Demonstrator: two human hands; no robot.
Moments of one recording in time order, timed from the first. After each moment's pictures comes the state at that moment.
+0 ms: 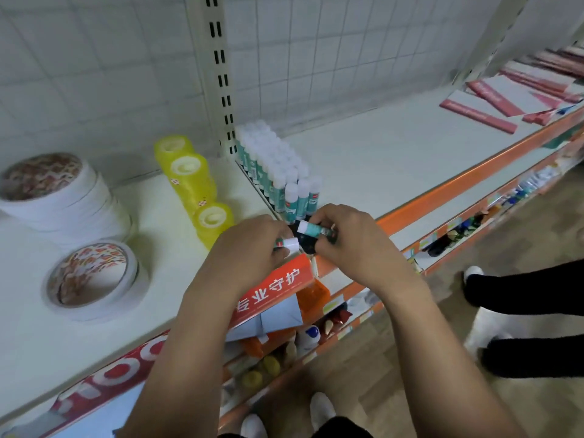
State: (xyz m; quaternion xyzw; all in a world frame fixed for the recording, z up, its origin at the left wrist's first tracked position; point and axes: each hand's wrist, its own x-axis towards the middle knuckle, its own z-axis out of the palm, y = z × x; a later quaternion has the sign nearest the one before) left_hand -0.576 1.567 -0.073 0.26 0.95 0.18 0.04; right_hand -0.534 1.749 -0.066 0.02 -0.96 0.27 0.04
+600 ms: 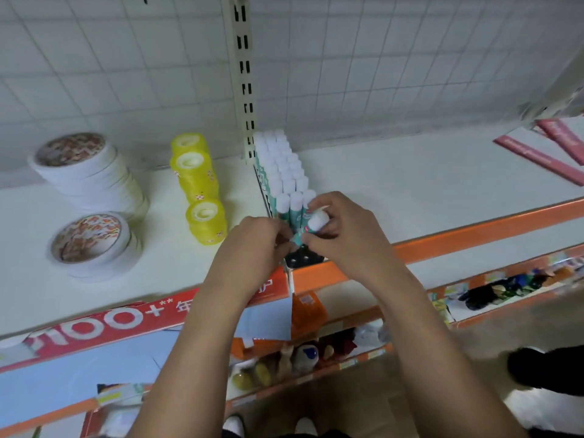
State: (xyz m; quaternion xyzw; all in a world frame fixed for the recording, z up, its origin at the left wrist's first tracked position) left_hand -0.562 1.621 -0.071 0.09 0.96 0.25 -0.05; right_hand -0.570 1.794 -0.061 0.11 -0.89 0.45 0.02
